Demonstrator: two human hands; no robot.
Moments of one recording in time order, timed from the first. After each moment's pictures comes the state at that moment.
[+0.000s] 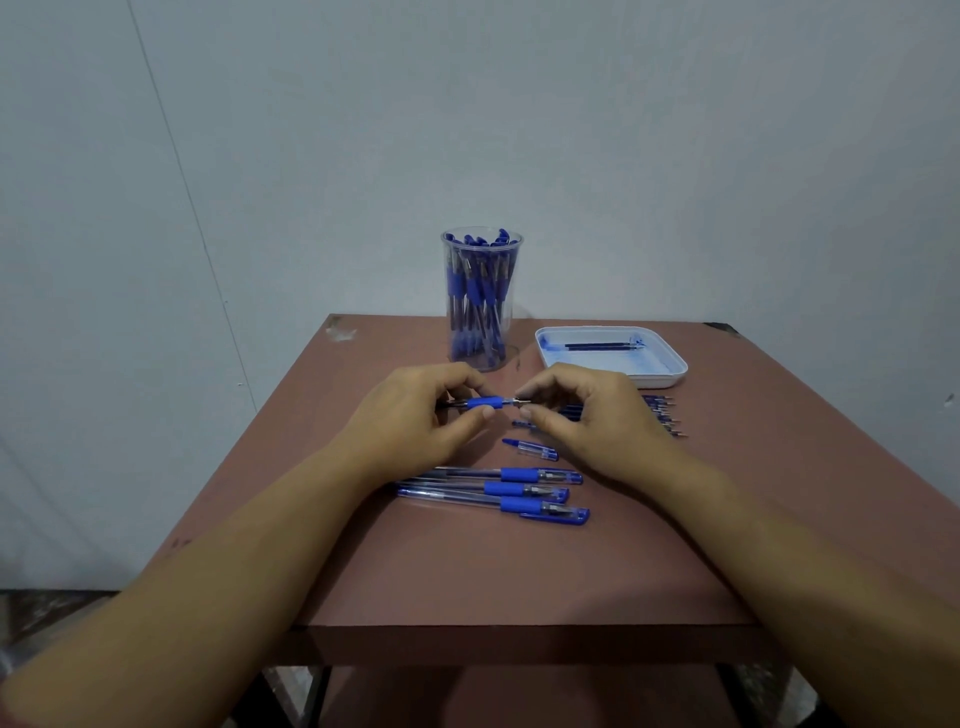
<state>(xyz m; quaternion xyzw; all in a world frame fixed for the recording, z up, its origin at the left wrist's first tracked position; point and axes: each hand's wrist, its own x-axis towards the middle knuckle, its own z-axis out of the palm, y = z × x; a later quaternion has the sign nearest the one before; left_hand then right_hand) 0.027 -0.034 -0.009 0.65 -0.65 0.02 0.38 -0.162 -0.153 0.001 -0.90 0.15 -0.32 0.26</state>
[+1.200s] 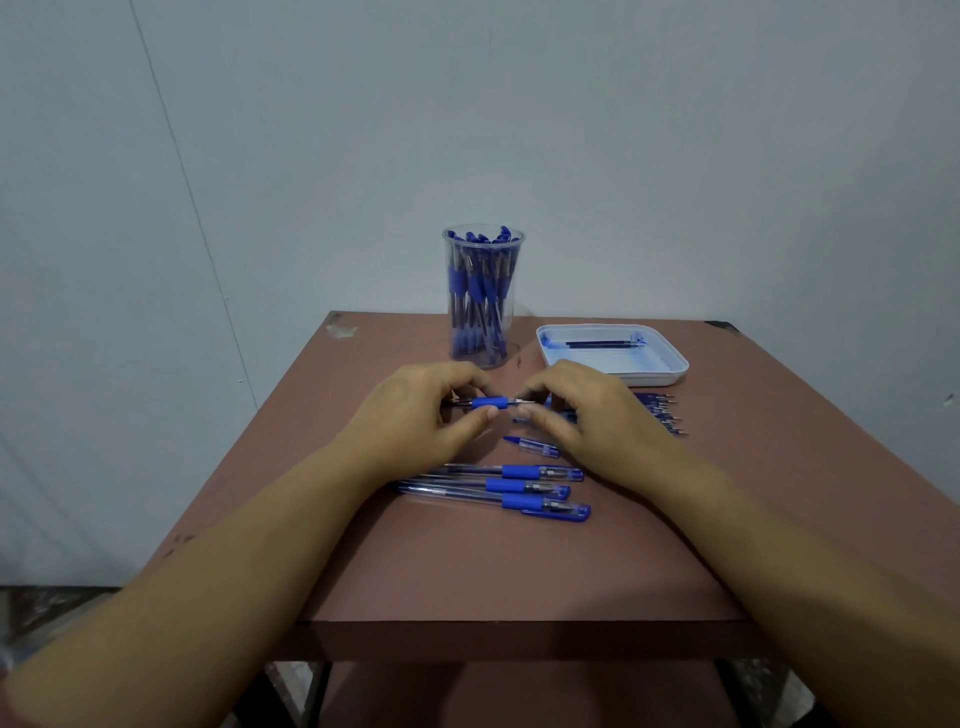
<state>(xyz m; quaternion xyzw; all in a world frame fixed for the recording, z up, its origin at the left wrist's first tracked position) 0.026 -0.034 -0.009 0.64 -0.67 0.03 0.37 -0.160 -0.156 -0.001 -0.94 0.12 -0.31 0.11</state>
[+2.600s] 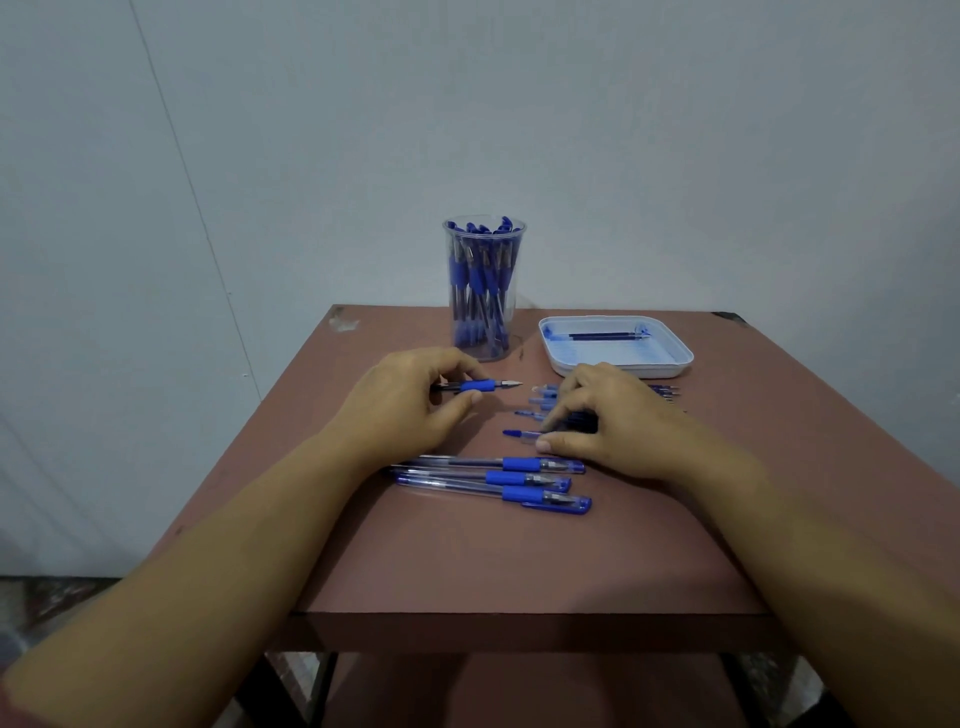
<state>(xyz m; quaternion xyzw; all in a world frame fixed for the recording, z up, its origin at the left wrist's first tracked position) 0.034 -0.032 -0.007 0.67 -0.65 0.06 0.35 -0.178 -0.169 0.004 -0.96 0.19 -0.15 0.14</state>
